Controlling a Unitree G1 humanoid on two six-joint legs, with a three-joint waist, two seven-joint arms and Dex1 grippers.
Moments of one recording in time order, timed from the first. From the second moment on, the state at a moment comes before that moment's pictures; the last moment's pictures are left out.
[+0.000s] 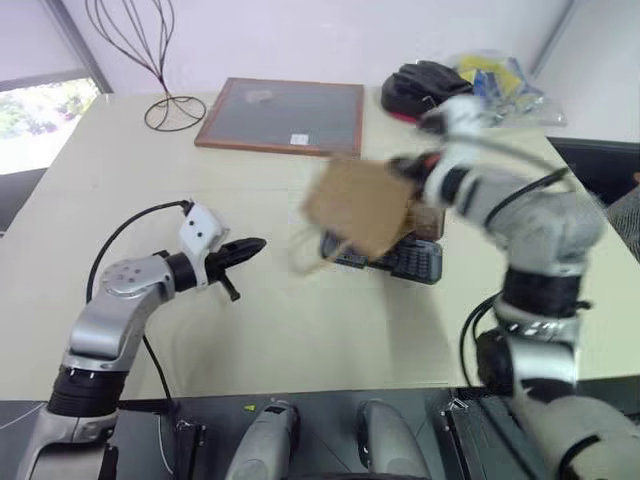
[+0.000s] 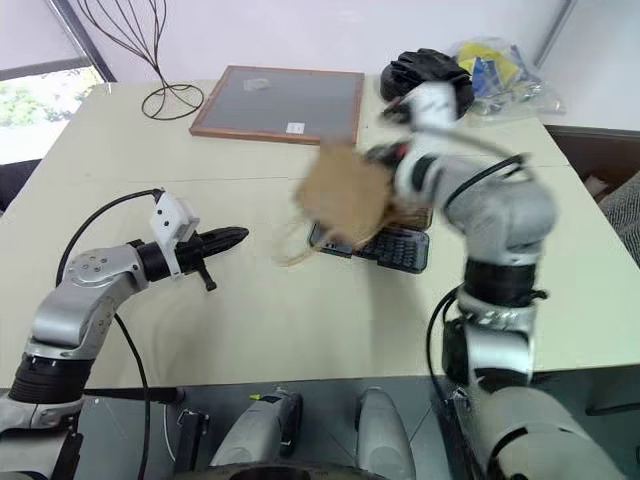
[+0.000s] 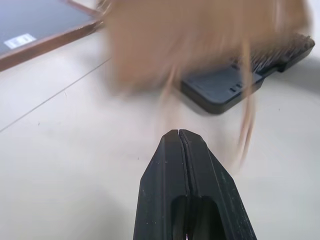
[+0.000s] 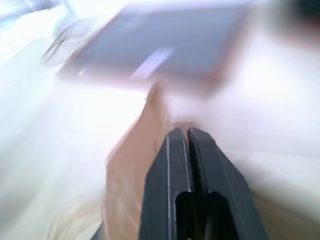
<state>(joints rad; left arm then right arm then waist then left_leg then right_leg) -0.30 0.62 0.03 -0.17 -0.37 0.43 -0.82 -0.92 -0.42 -0.35 -0.05 0.49 1.17 0.05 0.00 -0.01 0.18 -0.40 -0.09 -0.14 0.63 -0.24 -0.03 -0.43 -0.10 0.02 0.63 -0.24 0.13</state>
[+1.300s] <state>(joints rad) -0.39 0.58 -0.03 -0.08 -0.32 0.37 -0.87 -0.52 -0.67 -0.56 0.15 0.14 0.83 -0.18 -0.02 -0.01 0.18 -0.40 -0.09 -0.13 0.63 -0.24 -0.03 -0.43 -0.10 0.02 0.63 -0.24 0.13</state>
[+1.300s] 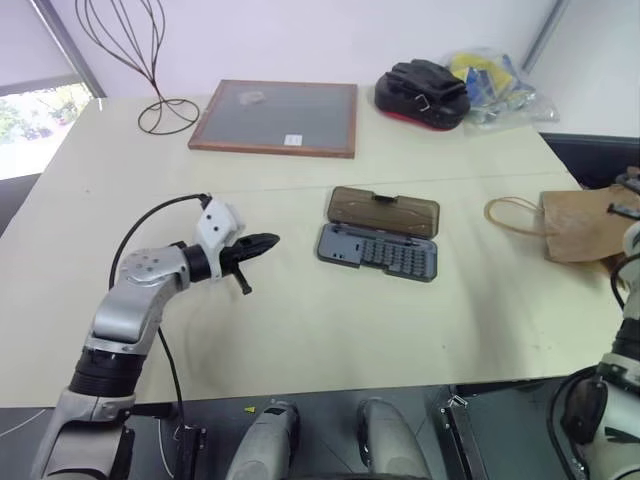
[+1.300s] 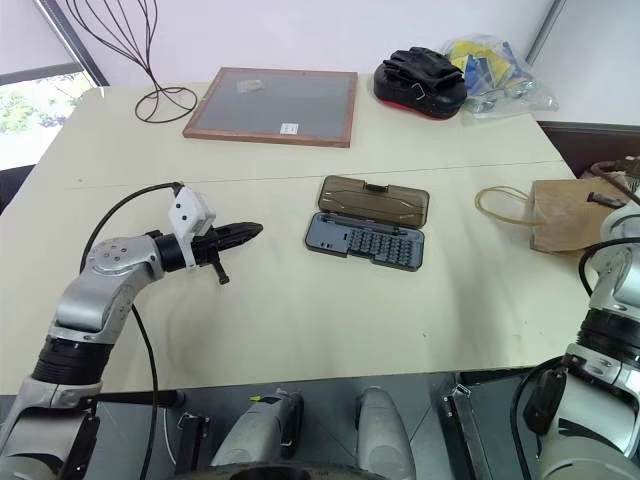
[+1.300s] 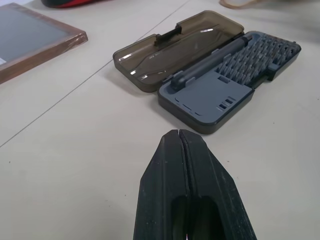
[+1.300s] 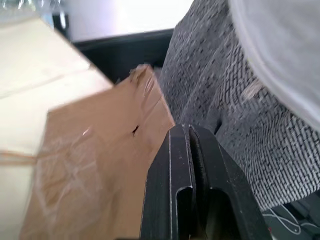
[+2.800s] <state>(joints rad) -0.38 0.57 -0.01 -0.06 -0.29 0.34 -0.84 -0.67 -0.35 -0.10 0.12 0.16 0.95 0.16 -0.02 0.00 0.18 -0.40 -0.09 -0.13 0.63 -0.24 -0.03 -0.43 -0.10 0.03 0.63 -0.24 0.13</state>
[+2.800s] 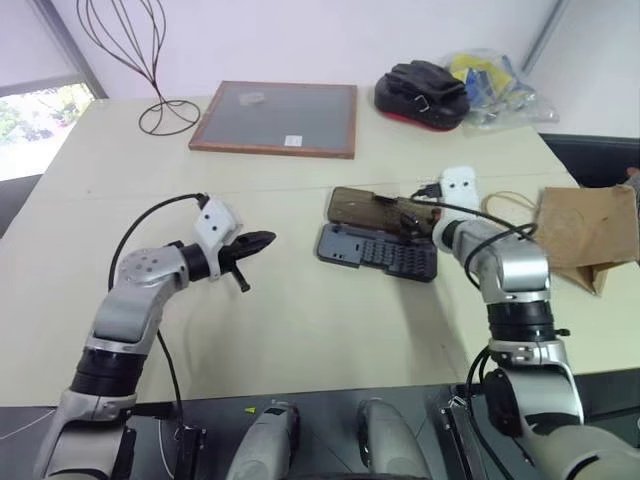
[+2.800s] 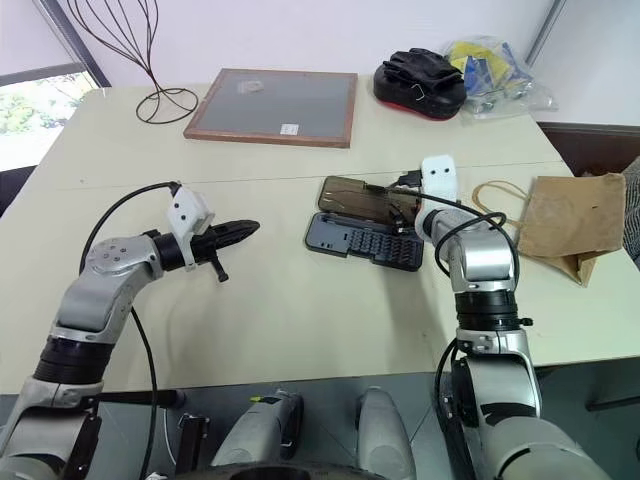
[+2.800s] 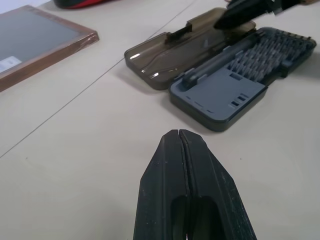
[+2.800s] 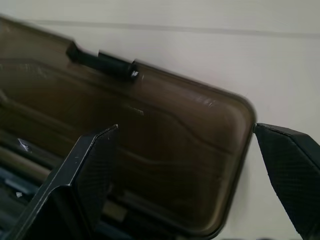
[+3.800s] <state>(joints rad) -0.40 0.56 -0.03 -0.04 -0.28 0.33 -0.83 -0.60 -0.37 -0.18 0.12 0.14 0.92 0.09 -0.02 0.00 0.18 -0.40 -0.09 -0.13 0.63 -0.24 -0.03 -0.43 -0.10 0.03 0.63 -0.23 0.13</state>
